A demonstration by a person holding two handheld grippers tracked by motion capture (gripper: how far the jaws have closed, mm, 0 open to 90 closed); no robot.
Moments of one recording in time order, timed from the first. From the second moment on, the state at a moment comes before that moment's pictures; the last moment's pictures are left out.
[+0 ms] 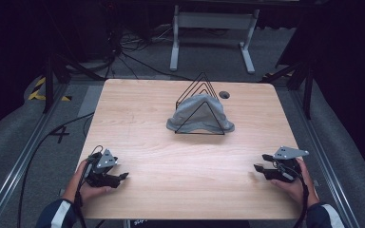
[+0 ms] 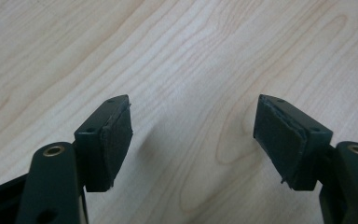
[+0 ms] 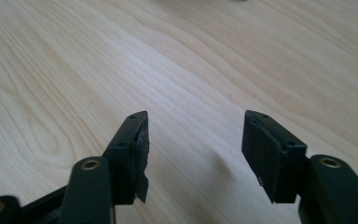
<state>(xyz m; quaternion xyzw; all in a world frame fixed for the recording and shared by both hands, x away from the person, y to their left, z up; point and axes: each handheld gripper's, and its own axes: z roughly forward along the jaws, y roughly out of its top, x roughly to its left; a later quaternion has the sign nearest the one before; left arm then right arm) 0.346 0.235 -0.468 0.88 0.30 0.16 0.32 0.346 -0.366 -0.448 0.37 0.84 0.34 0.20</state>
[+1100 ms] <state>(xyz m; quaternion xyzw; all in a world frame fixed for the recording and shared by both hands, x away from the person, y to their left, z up) 0.333 0.252 -0.483 0.85 0.35 0.14 0.36 0.325 -0.383 -0.468 0.42 0.81 0.35 0.20</state>
